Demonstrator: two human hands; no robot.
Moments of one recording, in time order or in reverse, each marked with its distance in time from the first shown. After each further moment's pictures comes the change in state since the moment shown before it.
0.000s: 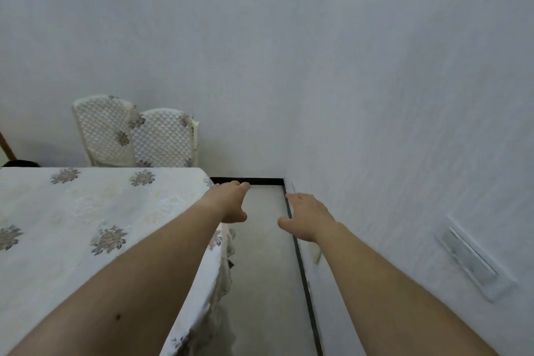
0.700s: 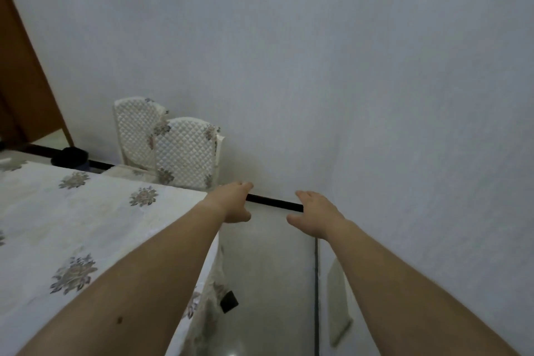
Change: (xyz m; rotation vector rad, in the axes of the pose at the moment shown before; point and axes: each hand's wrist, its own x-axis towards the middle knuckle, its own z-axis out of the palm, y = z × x) left_hand 0.263 -0.037 -0.022 -0.123 0.010 -0.281; right_hand 0.317 0.089 -0.073 -0.016 -0.068 -0.210
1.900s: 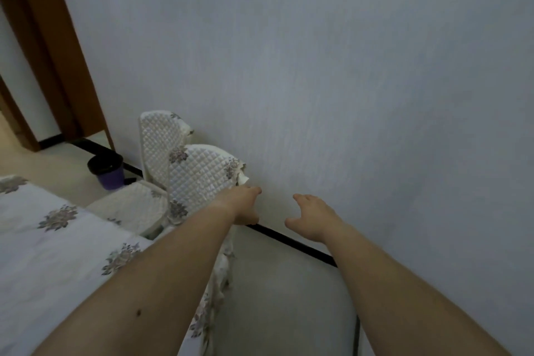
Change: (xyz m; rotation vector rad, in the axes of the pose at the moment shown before) left_hand 0.388 -0.129 -0.064 -0.014 -0.016 -0.215; right_hand 0.456 -0.014 -0.069 -0.037 -0.088 -0.241
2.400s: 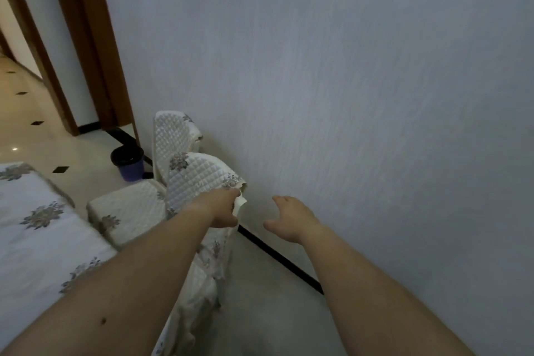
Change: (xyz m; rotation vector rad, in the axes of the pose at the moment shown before) left_hand 0.139 -0.029 -0.008 -0.079 0.017 -0.250; right_hand 0.186 0.036 -0.028 -0.006 -0.084 -0.237
